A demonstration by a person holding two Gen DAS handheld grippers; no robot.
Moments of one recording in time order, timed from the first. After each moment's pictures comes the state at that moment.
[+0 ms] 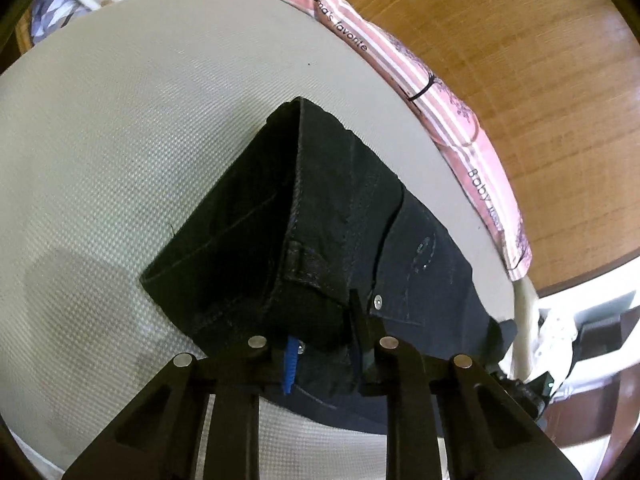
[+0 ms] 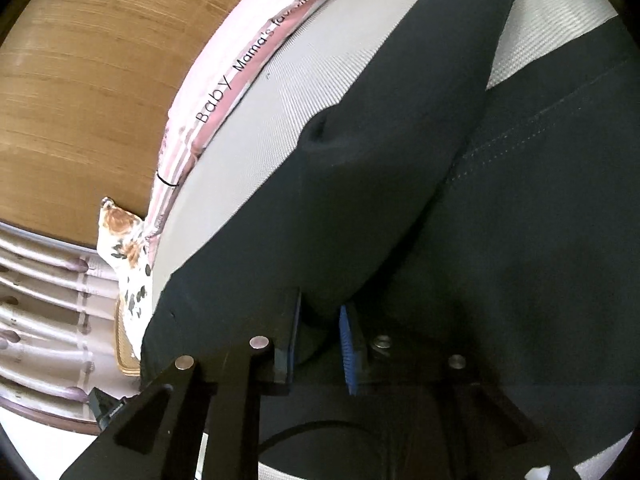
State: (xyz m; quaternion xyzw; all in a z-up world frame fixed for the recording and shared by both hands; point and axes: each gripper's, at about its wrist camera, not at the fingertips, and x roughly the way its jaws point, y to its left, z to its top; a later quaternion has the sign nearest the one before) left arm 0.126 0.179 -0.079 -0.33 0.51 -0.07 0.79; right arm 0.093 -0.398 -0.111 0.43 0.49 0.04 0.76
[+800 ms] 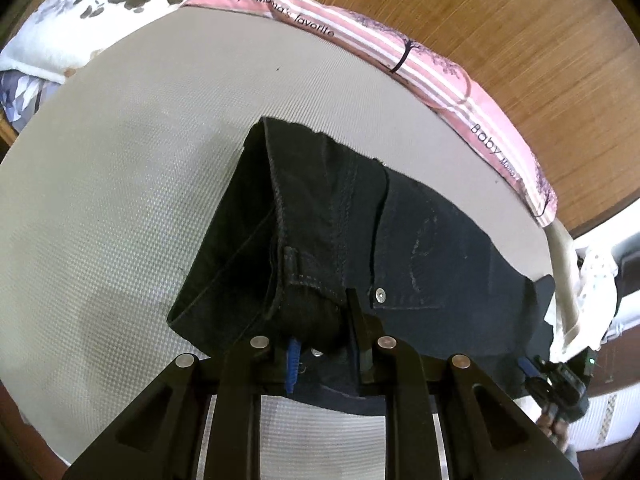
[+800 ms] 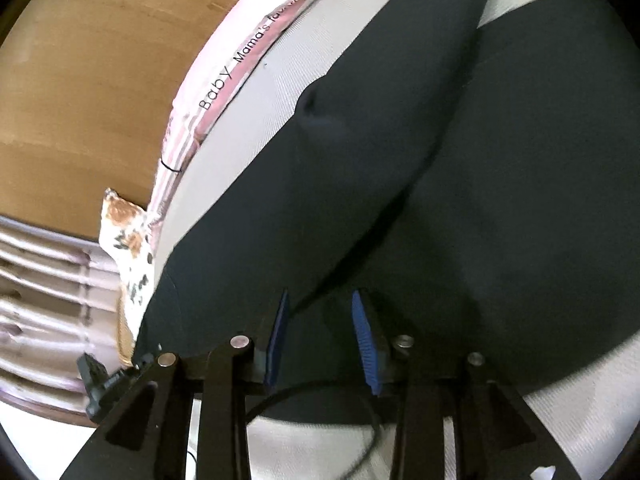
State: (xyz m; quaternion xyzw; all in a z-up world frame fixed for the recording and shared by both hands) left arm 0.140 0.166 -0.055 -0.20 0.54 -0.09 0.81; right arm 0.049 -0.396 -0.113 0.44 0.49 0.04 0.75
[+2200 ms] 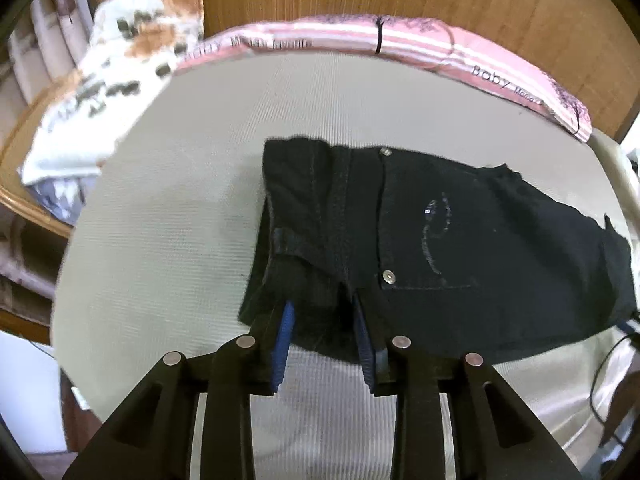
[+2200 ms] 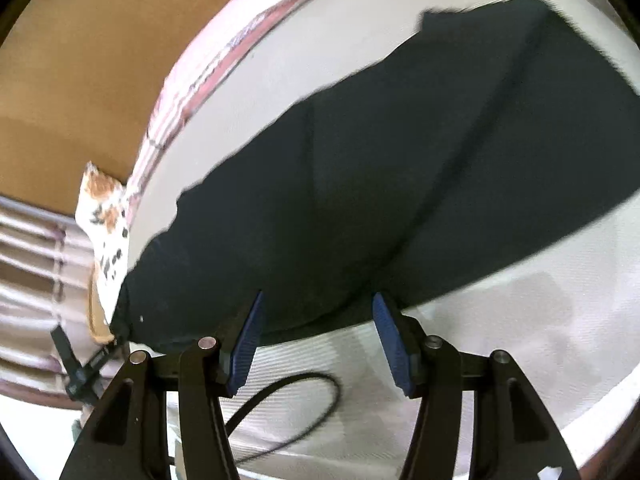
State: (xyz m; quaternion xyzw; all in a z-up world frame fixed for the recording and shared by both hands) left arm 0.103 0.129 -0.028 0.02 0.52 -0.04 0.85; right arm -0.013 -0.409 -0.073 0.38 0.53 0.00 0.76
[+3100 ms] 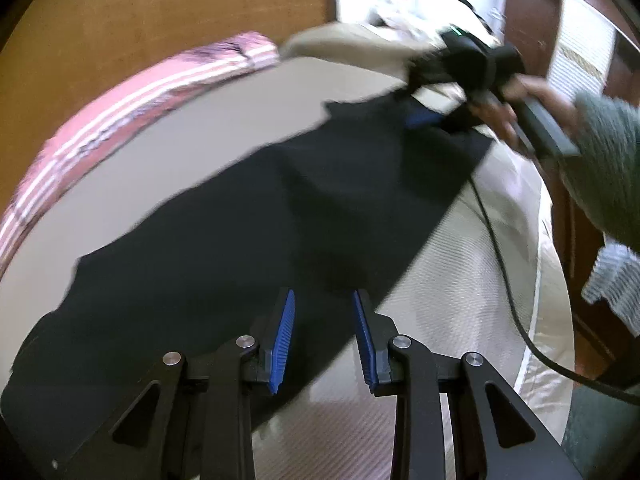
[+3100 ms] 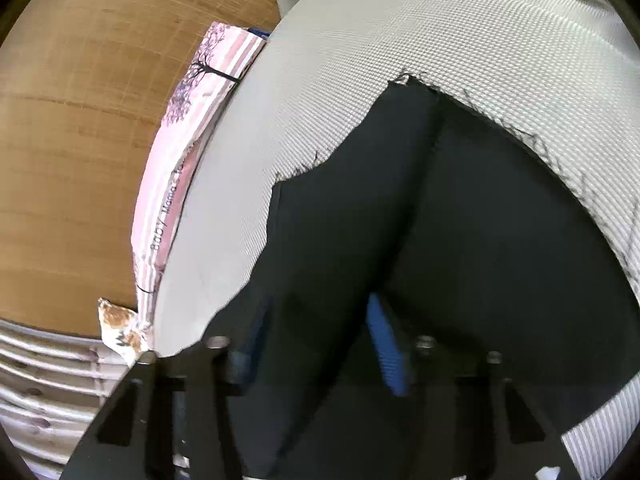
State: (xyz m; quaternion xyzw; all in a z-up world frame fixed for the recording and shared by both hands) left arm 0.011 -0.204 -0.069 0.24 0.40 -0.45 0.76; right arm 0.032 -0.591 -0.126 0.51 0.44 -0.06 0.73
